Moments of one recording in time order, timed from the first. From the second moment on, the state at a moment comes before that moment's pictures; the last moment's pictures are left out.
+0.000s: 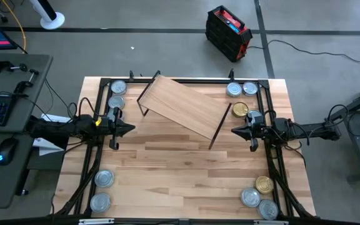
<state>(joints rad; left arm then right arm) -0.08 0.00 0.01 0.15 -0.12 0.04 0.10 0.02 0.02 0.02 0.13 0.31</state>
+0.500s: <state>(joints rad) -0.08 0.00 0.01 0.15 -0.12 0.04 0.12 0.11 0.20 0.62 -0.02 0.53</state>
